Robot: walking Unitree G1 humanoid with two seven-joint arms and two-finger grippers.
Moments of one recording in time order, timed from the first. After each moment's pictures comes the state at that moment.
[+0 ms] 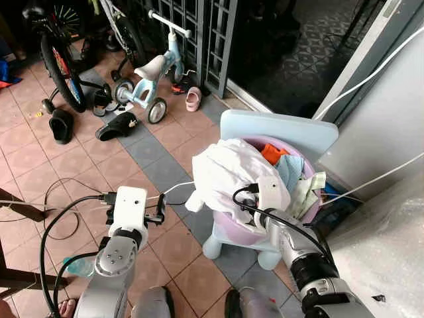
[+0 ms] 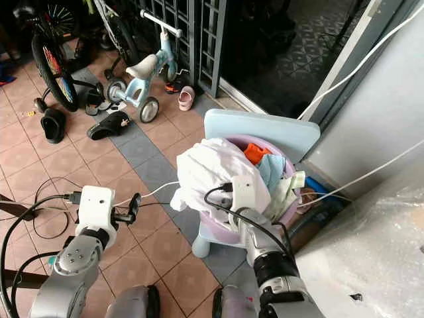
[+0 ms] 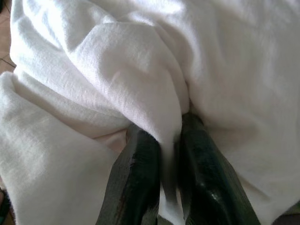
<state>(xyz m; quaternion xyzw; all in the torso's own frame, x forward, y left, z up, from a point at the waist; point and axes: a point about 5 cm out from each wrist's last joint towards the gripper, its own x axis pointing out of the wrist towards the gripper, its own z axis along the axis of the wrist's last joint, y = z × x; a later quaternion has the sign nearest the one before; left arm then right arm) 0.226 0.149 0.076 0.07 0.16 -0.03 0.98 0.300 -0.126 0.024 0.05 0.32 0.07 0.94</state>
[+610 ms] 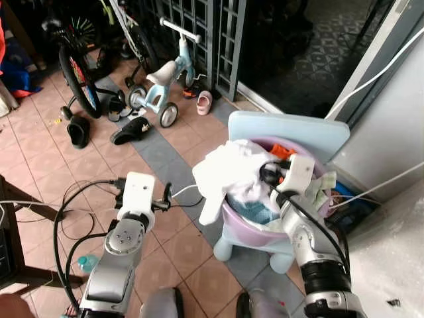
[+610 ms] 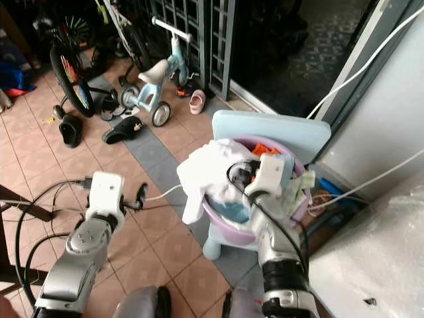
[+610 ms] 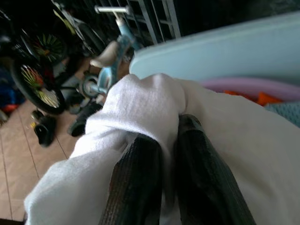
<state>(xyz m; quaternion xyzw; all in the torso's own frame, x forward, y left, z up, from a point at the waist) 0.259 0.145 0.084 0.08 0.12 -0.03 0.99 0.313 -0.146 0.105 0.16 0.08 0.03 0.98</state>
